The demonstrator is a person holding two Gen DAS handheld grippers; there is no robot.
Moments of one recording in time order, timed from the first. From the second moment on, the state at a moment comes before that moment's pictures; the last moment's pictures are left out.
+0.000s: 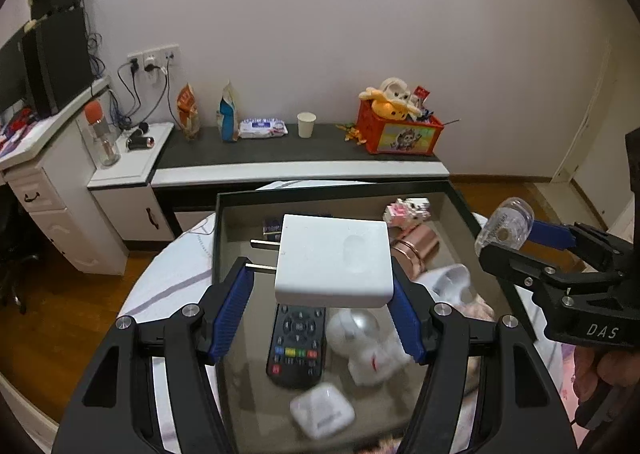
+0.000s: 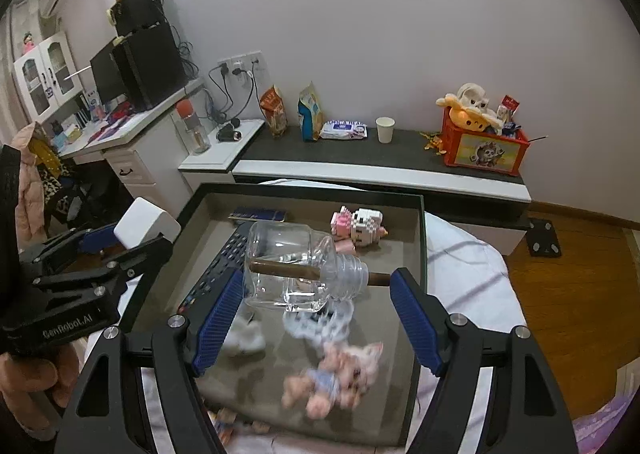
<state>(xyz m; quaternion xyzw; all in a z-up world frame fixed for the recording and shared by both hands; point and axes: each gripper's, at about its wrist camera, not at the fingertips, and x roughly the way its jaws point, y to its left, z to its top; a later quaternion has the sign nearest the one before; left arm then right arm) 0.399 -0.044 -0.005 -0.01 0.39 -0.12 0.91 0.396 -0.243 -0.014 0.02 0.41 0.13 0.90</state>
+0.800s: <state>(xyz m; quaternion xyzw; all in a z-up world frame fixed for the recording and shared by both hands) 0.435 -0.056 -0.040 0.04 0.44 -0.09 0.90 0.479 -0.228 -0.064 0.01 0.49 0.15 0.86</state>
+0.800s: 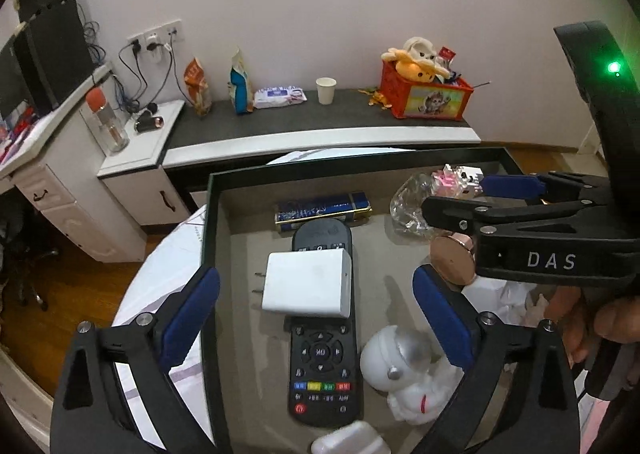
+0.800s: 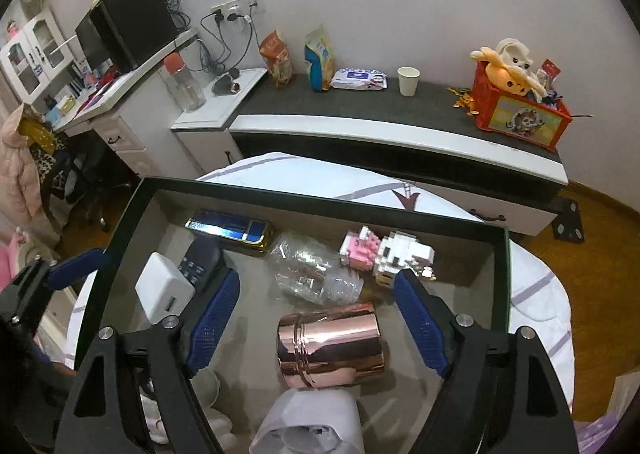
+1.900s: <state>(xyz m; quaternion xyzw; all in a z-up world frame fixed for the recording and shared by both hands) 0.168 0.013 -0.032 -0.04 0.42 -0.07 0.90 0.186 -0.245 -0.047 0.08 0.42 0.13 0.89</state>
